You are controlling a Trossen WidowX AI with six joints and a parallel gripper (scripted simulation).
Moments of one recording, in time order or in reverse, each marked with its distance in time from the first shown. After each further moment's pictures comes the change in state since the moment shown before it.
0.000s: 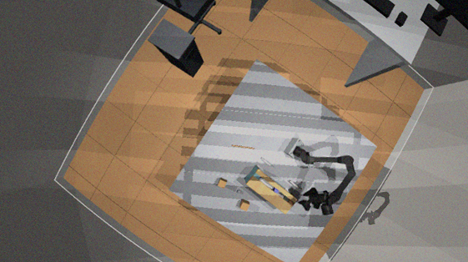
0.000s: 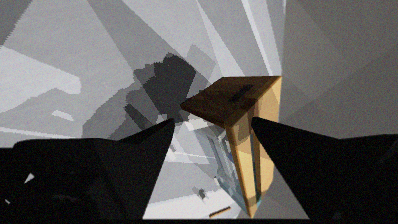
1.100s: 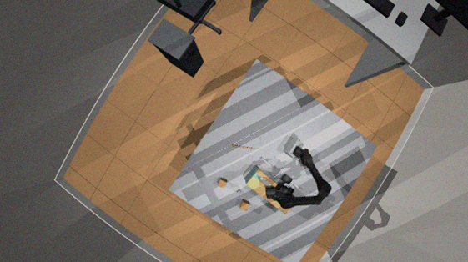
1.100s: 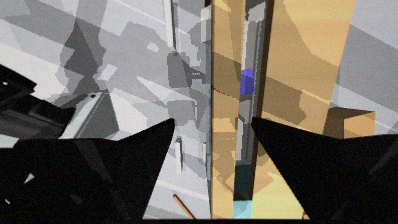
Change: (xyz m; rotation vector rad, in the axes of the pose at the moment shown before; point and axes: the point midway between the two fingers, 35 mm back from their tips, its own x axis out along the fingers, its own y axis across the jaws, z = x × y) arm 0.034 -0.117 -0.208 -0.302 -0.222 0.665
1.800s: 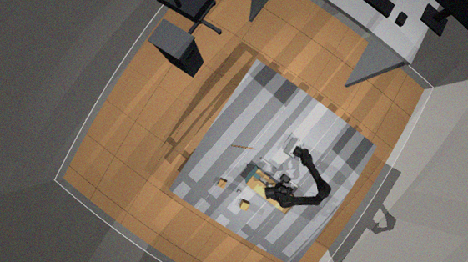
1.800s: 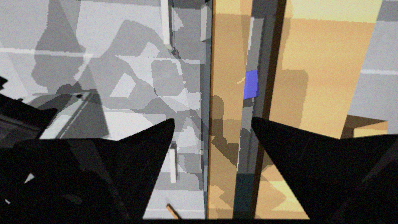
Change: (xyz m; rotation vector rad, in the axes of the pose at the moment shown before) arm 0.022 -0.004 -0.001 -0.024 -0.014 0.001
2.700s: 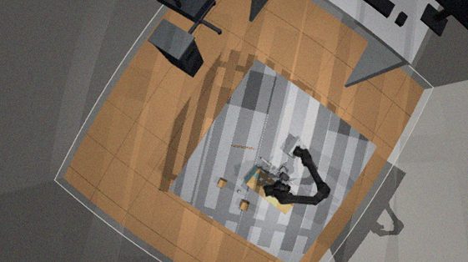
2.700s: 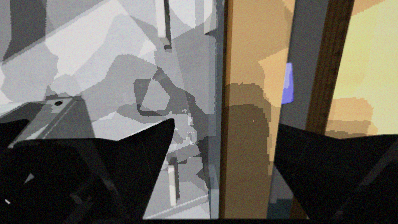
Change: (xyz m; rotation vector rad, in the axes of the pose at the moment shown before) arm 0.043 0.005 -0.004 0.022 -0.020 0.017
